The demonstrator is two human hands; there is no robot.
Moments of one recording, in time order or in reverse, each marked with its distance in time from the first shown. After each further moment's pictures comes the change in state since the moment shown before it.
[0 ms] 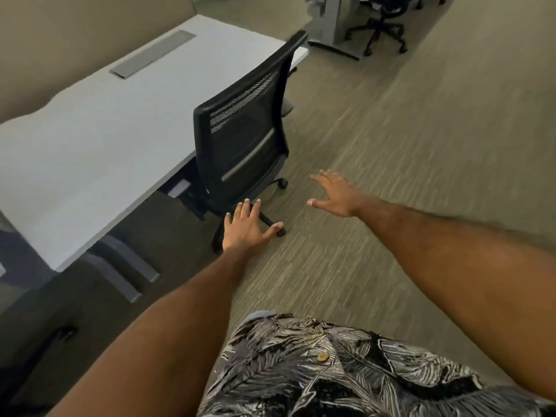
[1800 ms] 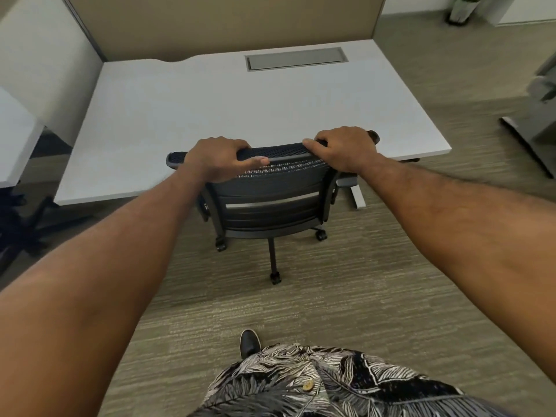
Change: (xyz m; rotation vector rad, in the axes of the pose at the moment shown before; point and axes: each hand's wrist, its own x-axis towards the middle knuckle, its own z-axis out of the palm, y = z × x) left_hand 0.292 -0.020 -0.225 0.001 0.295 -0.441; right_hand 0.462 -0.010 -0.239 -0.330 0.204 -0.861
